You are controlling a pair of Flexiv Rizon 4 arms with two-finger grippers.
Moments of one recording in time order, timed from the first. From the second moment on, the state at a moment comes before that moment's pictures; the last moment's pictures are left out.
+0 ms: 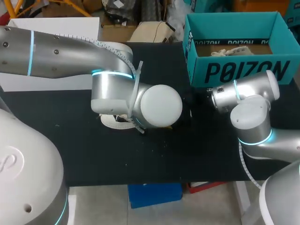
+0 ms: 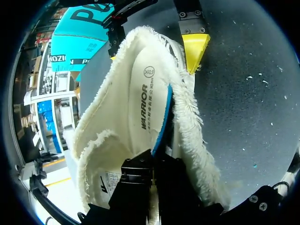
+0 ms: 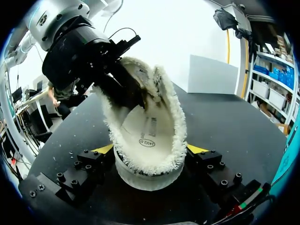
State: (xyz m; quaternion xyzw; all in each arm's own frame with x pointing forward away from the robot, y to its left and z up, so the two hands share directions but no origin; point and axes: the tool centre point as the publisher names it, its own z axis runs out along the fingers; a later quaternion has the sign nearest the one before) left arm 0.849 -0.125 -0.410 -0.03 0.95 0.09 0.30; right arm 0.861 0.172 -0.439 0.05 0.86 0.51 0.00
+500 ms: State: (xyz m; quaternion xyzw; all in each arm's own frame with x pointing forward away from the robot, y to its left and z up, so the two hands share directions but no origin) left arm 0.837 -0.141 -0.399 -0.03 0.97 0.04 0.24; right arm 0.861 0.169 -0.440 0.05 0.86 0.51 0.00
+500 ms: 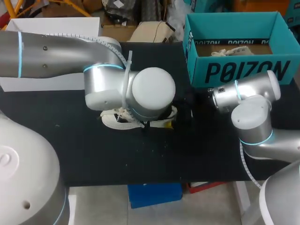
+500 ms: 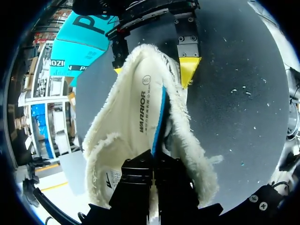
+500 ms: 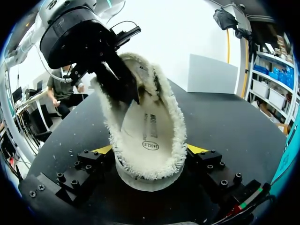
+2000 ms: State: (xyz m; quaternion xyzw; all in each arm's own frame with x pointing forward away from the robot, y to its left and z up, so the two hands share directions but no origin) left arm 0.851 -0.184 -0.369 0.06 0.96 -0.10 0.26; right arm 0.861 0.169 -0.440 0.05 0.86 0.51 0.00
